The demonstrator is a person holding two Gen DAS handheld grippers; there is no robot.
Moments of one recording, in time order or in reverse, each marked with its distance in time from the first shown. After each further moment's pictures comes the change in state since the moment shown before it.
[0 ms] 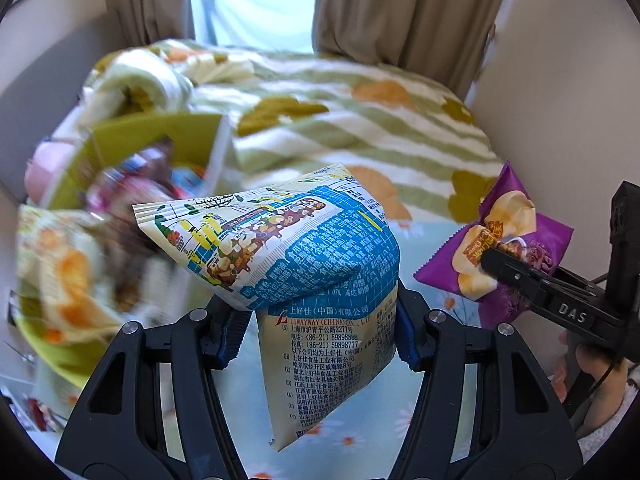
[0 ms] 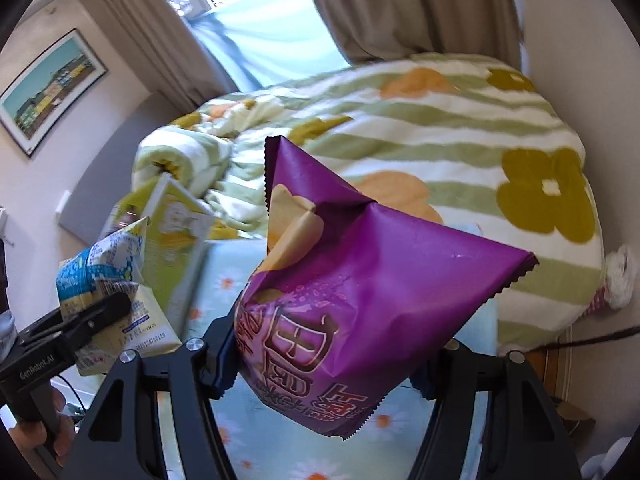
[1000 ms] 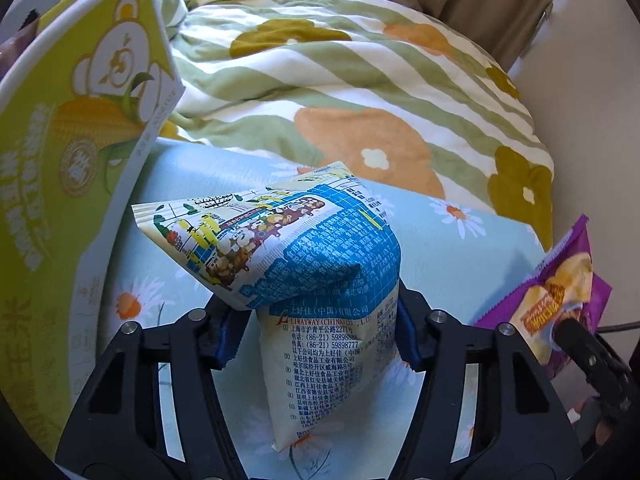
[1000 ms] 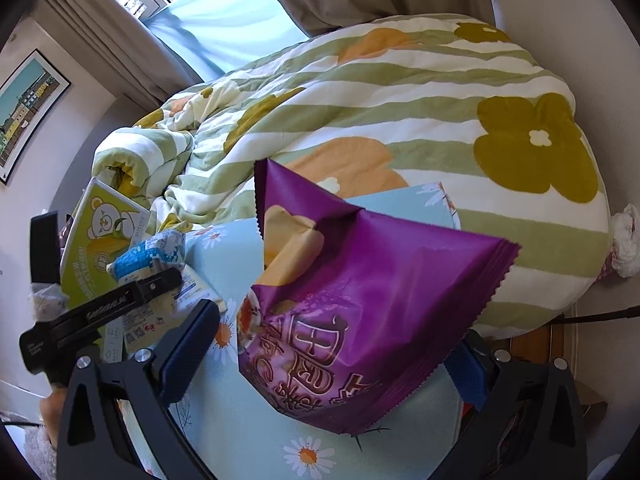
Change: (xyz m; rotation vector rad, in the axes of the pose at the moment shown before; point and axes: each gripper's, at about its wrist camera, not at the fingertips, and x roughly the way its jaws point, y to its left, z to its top) left arm 0.193 -0.024 -0.017 -0.143 0.206 0.013; right arm 0.069 -0.095 -0.016 0.122 0.085 -0.030
